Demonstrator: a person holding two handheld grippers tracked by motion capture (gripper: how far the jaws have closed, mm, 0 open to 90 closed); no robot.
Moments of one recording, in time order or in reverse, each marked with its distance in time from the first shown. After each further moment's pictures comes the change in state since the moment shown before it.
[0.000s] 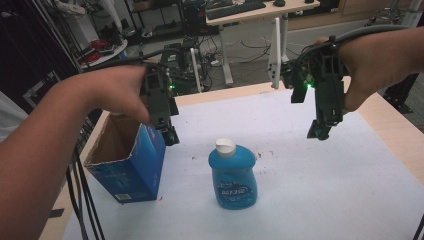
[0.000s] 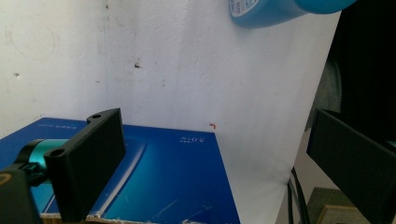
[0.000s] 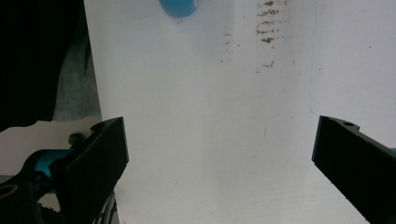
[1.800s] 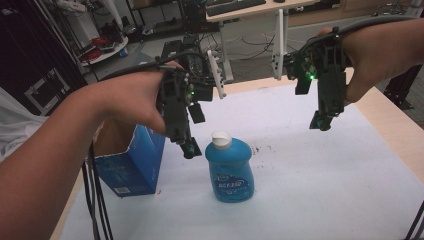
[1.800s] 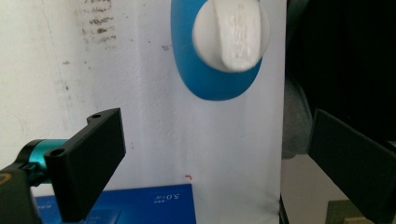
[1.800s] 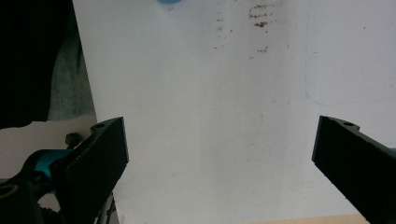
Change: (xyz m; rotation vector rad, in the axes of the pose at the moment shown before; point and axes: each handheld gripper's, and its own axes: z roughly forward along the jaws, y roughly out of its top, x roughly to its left) left arm -0.045 0.037 0.010 -0.115 -0.047 0.166; right arm -0.001 -0.013 0.001 0.011 -0.021 0.027
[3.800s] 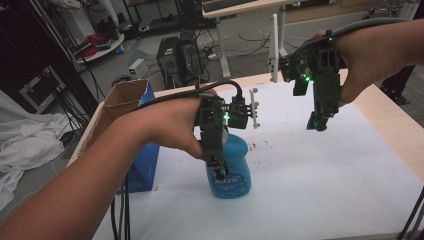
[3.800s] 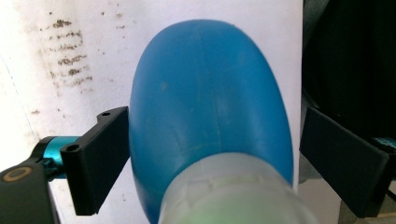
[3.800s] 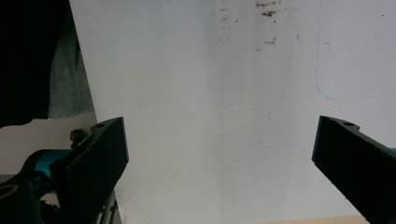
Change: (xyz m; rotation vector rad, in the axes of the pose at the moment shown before) left arm -0.006 0.043 0.063 0.046 0.011 0.046; right arm -0.001 -0.002 0.014 0.029 0.020 0.018
